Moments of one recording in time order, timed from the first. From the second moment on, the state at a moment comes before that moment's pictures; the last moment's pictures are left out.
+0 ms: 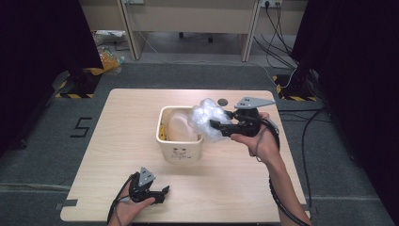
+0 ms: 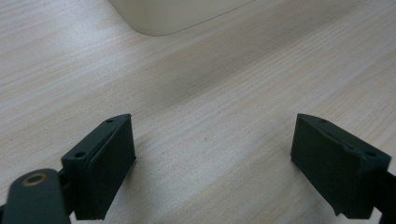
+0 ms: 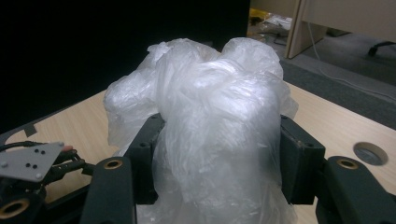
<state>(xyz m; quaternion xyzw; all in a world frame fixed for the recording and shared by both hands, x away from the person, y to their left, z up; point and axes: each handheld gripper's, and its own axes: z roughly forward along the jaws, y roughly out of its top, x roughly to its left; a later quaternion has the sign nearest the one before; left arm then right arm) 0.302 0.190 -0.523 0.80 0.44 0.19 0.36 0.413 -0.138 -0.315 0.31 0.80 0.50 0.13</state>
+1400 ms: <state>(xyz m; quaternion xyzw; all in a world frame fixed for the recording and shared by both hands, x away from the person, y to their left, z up) 0.302 0.190 -0.523 0.80 0.44 0.18 0.36 0.459 -0.051 -0.346 0.28 0.84 0.46 0.08</state>
